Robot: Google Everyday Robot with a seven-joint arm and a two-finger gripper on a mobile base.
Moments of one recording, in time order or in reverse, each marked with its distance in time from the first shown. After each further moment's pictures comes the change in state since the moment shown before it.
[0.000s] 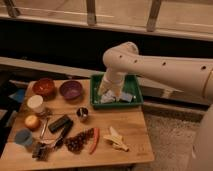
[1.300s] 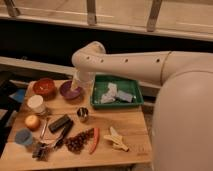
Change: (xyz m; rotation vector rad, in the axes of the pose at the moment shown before) arm 0.010 0.140 0.044 -0.113 -0.010 -0.083
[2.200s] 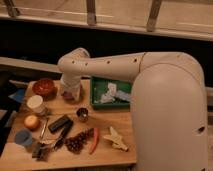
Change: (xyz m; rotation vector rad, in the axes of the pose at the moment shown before) arm 0.022 0.039 0.032 -0.042 0.065 -0.037
